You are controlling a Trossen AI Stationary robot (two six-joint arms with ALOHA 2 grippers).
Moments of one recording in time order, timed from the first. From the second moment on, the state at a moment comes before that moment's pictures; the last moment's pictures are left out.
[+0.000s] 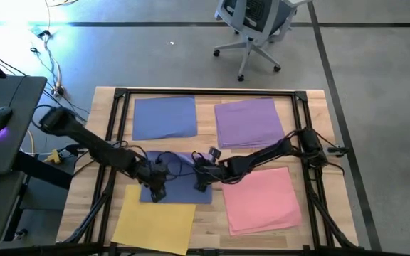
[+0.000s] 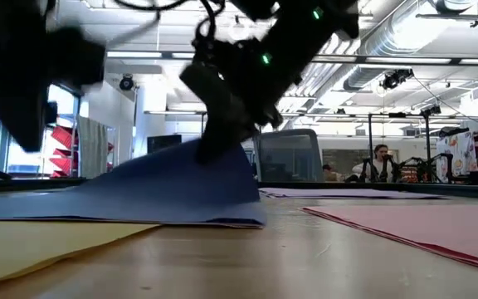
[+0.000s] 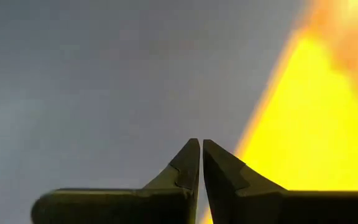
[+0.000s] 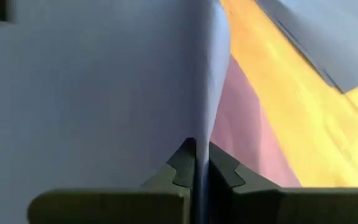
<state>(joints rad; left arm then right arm) -0.46 1.29 0.77 -0.56 -0.03 -0.98 0.24 2.09 1.46 -0.29 0.48 0.44</state>
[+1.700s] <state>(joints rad) -0.47 0.75 1.43 -1.23 -1.07 -0.74 -0.46 2.30 2.02 -0.49 -0.33 0.31</state>
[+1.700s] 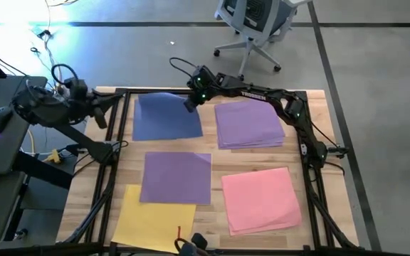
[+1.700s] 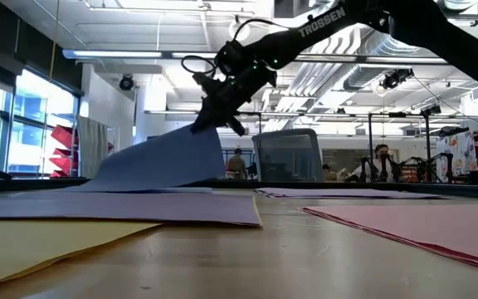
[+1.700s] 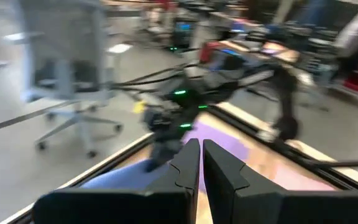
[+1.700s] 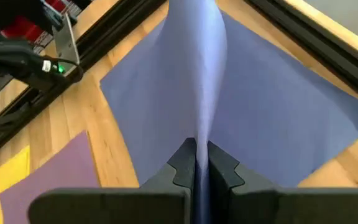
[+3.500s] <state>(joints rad) 0.16 1.22 1.42 -1.35 -0.30 -0.75 -0.38 2.28 2.02 -0.72 0.15 -0.14</state>
